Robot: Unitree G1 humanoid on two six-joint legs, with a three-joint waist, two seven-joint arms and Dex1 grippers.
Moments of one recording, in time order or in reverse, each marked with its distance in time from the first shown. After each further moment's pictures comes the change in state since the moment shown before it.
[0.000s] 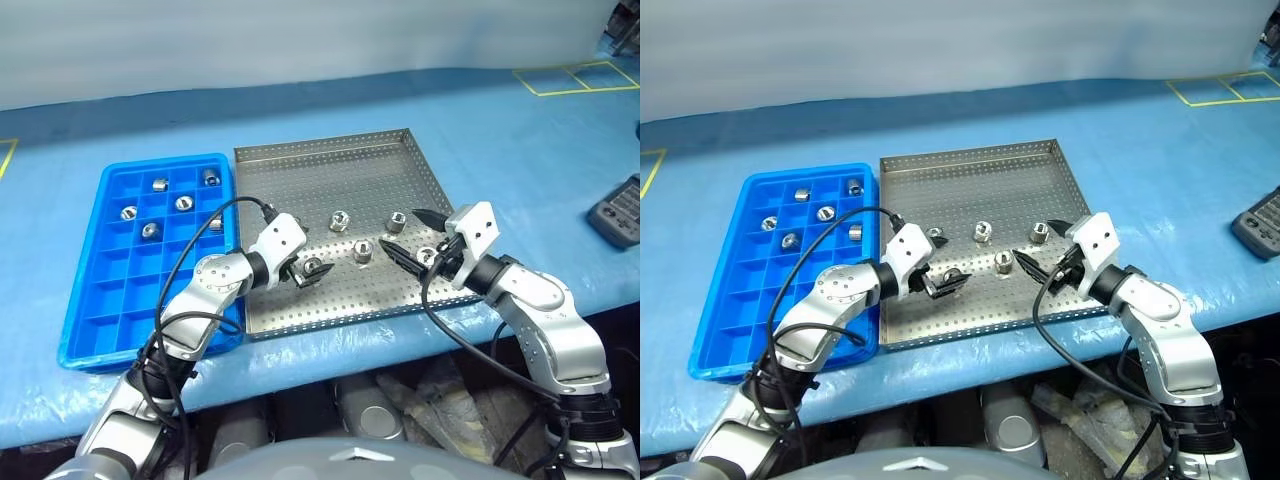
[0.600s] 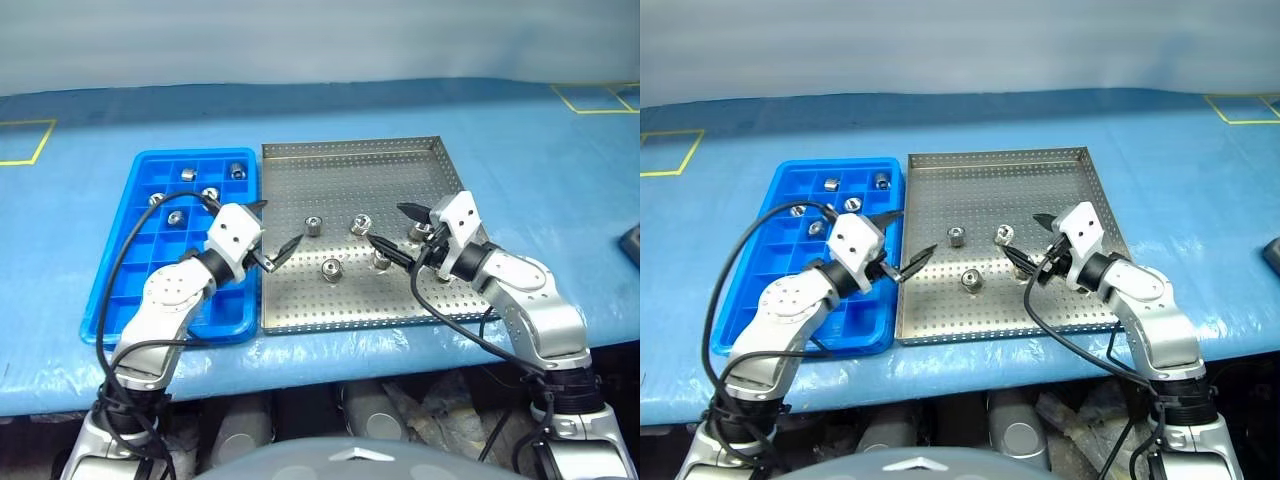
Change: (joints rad) left arm 0.150 0.034 0.151 -0.189 -0.020 -0.136 0.076; right arm -0.100 0.011 0.049 0.104 -0.012 -0.009 0.067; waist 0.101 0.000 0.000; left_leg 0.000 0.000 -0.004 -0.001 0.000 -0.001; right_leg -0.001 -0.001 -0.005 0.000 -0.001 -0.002
